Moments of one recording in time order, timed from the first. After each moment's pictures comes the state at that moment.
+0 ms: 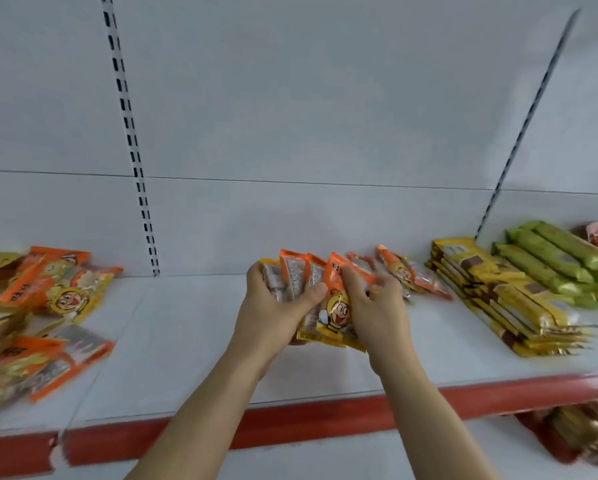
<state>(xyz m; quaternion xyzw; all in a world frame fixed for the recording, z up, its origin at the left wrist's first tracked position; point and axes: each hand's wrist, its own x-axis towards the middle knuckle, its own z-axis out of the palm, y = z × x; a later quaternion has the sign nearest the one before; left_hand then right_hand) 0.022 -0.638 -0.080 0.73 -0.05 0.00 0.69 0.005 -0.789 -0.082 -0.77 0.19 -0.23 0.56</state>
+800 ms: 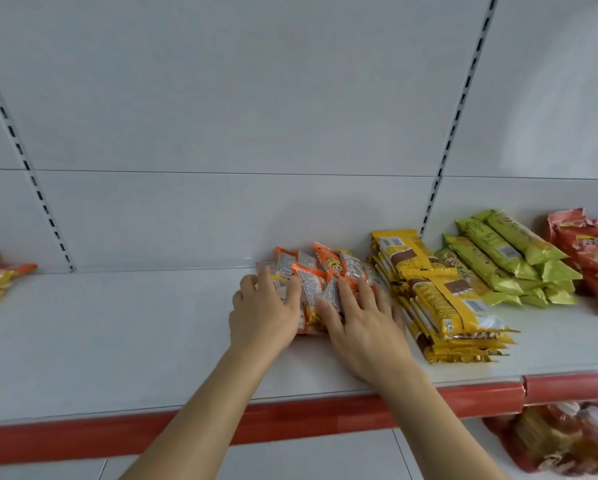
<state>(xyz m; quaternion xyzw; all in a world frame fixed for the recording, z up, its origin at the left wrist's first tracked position) 0.046 -0.810 -0.112 0.93 0.00 0.07 0.36 0.005 -0.962 -0.126 -0.98 0.07 -0.08 0.15</state>
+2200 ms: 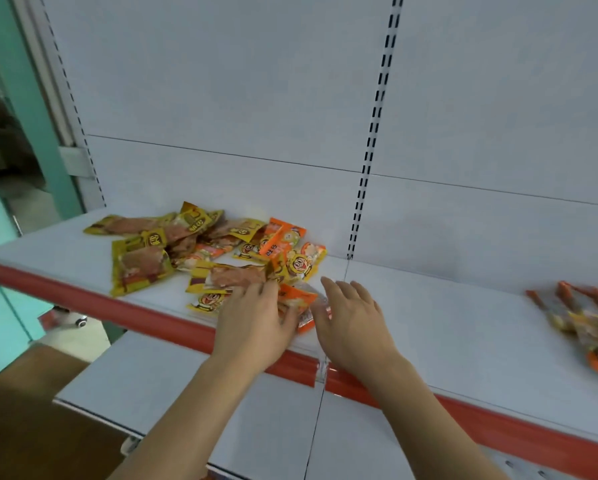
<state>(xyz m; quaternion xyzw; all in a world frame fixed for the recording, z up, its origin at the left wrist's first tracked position) -0.026 -0.354 -0.118 0.97 0.08 0.20 0.11 0.011 -0.511 -0.114 -0.96 -0.18 -0.08 0.18</state>
